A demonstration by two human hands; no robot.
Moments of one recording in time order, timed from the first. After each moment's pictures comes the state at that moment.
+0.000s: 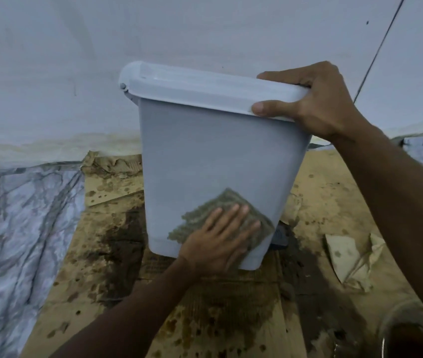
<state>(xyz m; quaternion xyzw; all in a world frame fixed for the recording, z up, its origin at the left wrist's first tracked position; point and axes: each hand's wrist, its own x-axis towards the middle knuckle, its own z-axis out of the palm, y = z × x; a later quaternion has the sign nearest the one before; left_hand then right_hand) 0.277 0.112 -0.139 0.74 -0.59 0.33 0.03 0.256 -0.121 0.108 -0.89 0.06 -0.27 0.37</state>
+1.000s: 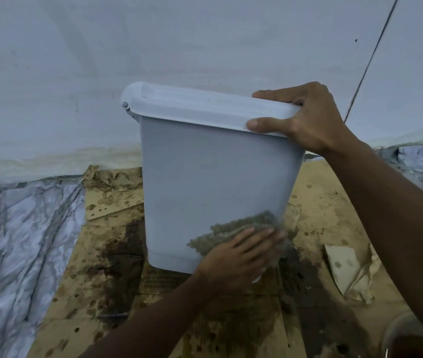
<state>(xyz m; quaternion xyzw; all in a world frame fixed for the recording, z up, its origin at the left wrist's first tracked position) 0.258 0.084 -0.130 0.69 -0.66 0.29 -0.04 0.256 -0.120 0.109 -0.89 0.08 -0.26 0.37</state>
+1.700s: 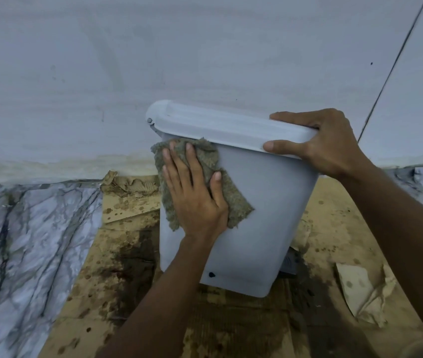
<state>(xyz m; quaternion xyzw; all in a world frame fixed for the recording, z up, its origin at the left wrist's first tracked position) 0.318 0.082 -0.014 0.80 -0.20 0.40 0.40 0.246 -0.112 0.110 -0.89 0.07 -0.27 0.35</state>
